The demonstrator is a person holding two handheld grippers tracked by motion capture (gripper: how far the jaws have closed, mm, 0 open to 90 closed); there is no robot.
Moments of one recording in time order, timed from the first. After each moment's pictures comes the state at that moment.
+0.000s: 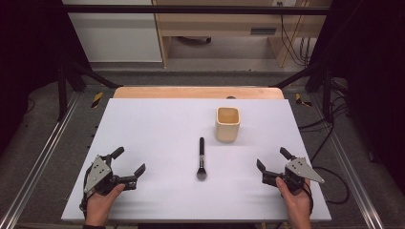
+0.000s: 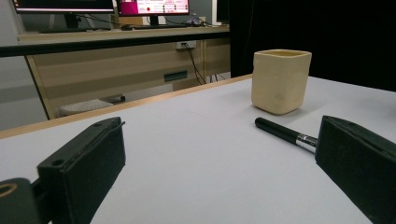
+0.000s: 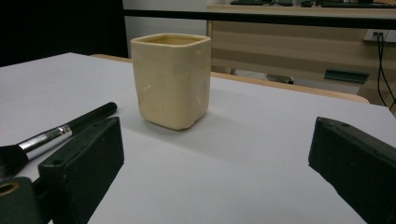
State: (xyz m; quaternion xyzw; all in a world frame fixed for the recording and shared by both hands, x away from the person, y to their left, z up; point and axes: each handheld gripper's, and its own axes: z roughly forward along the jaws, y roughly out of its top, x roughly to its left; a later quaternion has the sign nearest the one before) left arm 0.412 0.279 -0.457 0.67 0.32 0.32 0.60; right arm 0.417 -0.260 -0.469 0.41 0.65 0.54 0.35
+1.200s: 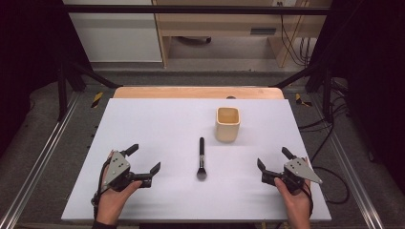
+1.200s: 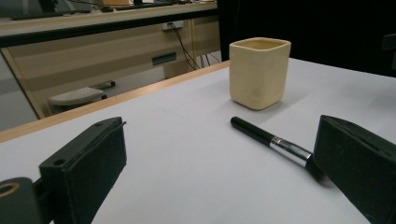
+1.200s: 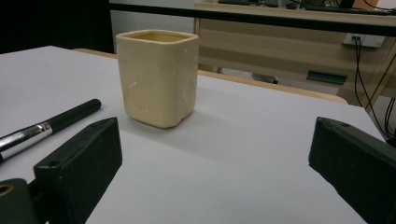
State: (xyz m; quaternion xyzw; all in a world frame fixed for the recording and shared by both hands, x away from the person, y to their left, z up) left arm 0.415 0.226 -0.426 0.71 0.30 0.30 0.55; right arm 0.417 -0.257 -0.468 0.41 0.64 0.52 0.38
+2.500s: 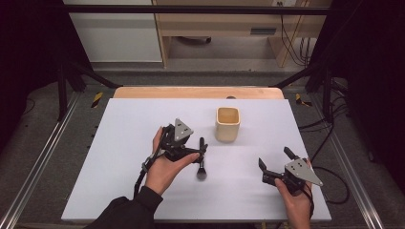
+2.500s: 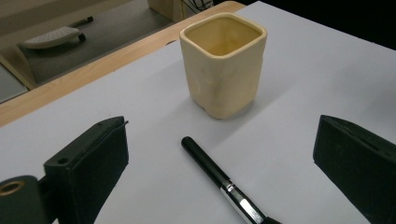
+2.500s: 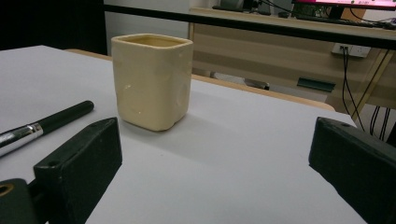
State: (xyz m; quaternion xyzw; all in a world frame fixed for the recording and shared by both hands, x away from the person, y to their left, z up) left arm 0.470 0.087 -0.364 0.81 0.35 0.24 0.42; right arm 0.413 -0.258 -0.466 0.41 0.64 0.51 0.40
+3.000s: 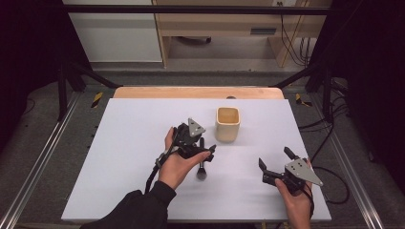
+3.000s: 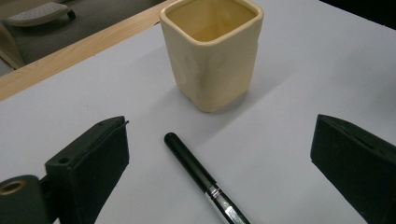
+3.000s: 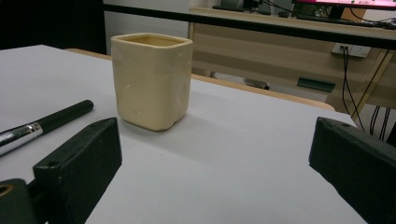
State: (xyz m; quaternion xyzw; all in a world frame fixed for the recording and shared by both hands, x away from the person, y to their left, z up) left arm 0.483 0.058 -0.375 0.82 0.36 0.22 0.38; right arm 0.414 -0.258 -0.467 0.41 0.64 0.51 0.40
